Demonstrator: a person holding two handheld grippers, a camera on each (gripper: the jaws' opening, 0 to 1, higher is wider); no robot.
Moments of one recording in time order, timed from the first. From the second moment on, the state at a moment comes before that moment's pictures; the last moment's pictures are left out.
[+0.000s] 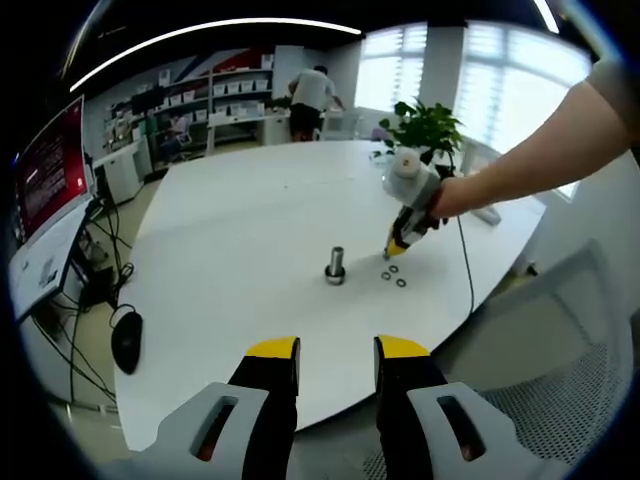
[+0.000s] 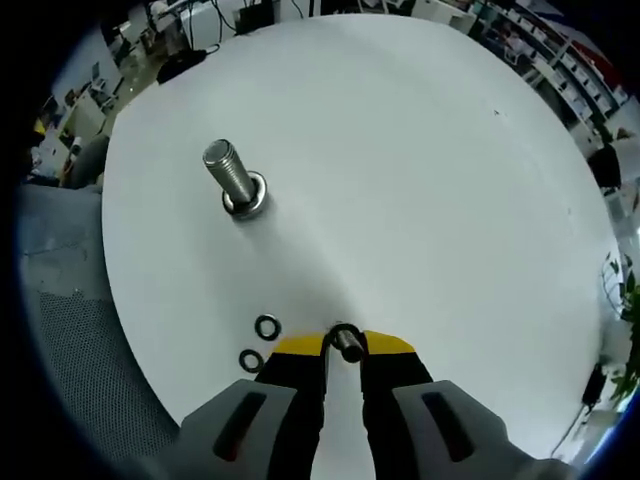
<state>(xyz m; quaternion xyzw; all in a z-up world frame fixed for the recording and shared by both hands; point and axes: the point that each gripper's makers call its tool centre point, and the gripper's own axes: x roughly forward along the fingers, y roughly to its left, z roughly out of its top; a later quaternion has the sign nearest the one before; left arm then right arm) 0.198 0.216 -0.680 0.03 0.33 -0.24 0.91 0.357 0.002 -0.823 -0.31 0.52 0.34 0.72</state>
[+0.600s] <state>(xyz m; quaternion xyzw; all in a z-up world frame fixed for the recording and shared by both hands) 0.199 0.216 -0.681 0.03 0.34 -0.24 0.91 0.349 -0.002 -0.824 -0.31 0.53 0.33 0.72</state>
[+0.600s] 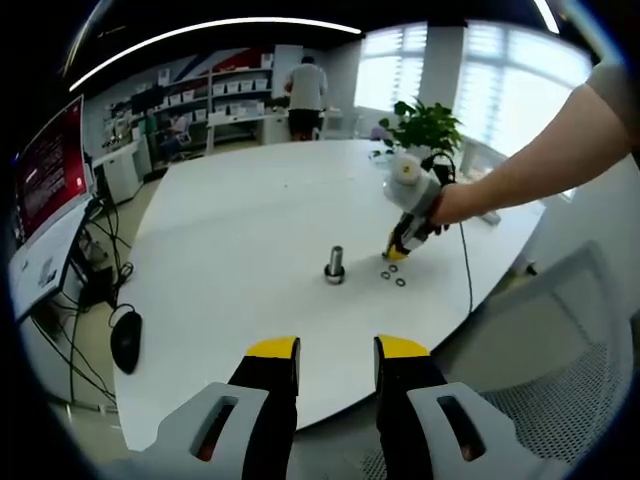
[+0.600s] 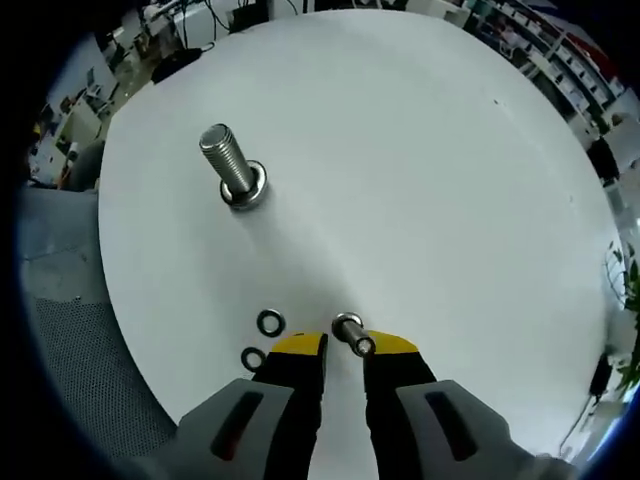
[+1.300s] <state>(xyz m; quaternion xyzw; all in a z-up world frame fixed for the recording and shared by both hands) 0.198 0.217 -0.680 0.04 0.34 -0.24 0.91 0.321 0.027 -0.834 -0.25 0.52 0.35 0.74</state>
